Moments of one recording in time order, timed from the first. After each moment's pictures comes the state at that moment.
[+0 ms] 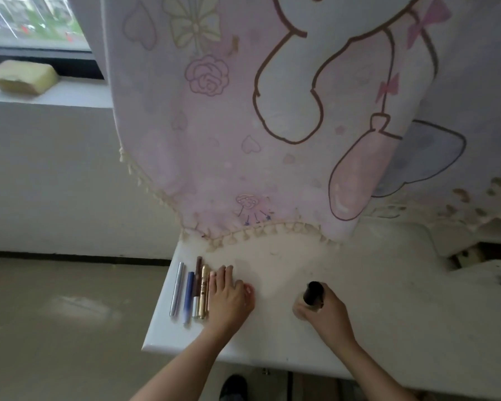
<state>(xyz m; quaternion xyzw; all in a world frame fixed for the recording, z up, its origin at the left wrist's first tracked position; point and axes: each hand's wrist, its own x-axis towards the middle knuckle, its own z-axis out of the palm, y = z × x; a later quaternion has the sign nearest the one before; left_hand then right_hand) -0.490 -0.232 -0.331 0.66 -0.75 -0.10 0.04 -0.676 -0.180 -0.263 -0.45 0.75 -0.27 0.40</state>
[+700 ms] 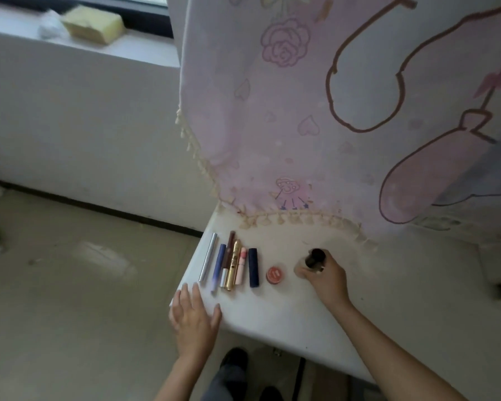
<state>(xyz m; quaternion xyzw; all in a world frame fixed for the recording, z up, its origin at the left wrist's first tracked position) -0.399 -0.146 -0.357 0.82 -0.55 -0.13 0.10 -0.626 -0.232 -0.266 -0.48 0.72 -0.29 0.41</state>
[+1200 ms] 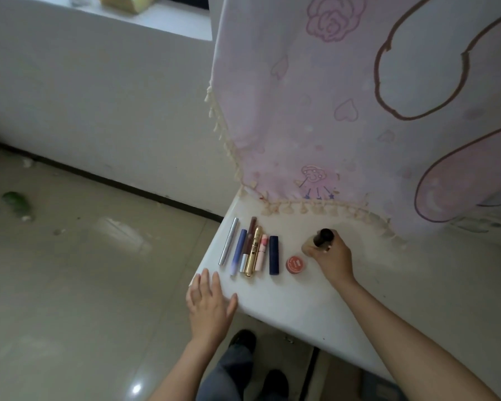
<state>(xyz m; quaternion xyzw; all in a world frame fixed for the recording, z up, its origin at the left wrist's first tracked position) -0.390 -0.138 -0.364 0.81 -0.57 -0.12 0.06 -0.602 -0.262 -0.291 -0.49 0.72 -0.28 0.40</state>
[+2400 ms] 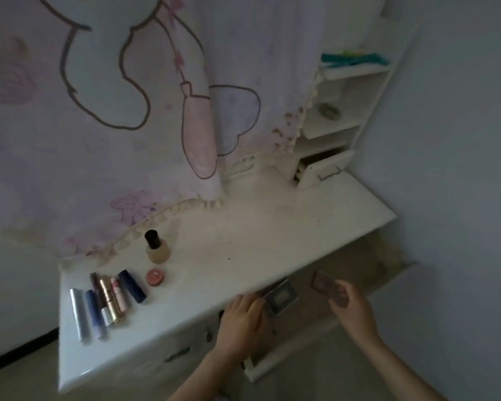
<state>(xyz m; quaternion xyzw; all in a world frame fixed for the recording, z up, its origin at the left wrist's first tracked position) -0.569 -0.072 -0.309 0.24 -0.93 -0.18 0.20 -0.758 0.070 -0.272 -0.24 0.90 -0.32 0.17</state>
